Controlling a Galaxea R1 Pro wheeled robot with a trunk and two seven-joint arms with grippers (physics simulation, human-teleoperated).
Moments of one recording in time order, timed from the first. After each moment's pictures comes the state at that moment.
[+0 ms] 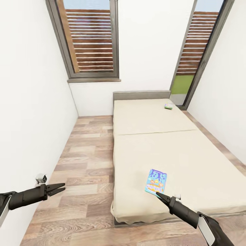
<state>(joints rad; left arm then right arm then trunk) -0.46 0.40 0.34 -0.90 0.05 0.89 -1.57 -0.40 -0.14 -0.30 -0.65 -0.44 0.67 1.11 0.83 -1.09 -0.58</state>
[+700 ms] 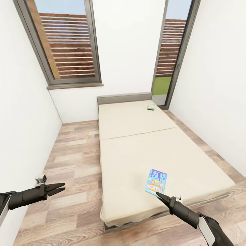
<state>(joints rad) -0.46 0.41 0.34 -0.90 0.05 0.90 -1.57 -0.40 -0.14 -0.30 -0.65 -0.44 0.67 1.11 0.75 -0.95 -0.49</state>
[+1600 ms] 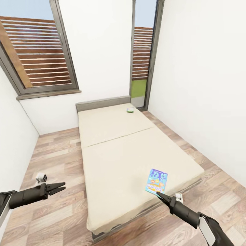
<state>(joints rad) -0.46 0.40 0.34 -0.92 0.05 0.90 -1.57 -0.40 -0.14 -0.31 -0.65 -0.45 0.67 1.12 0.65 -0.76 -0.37</state>
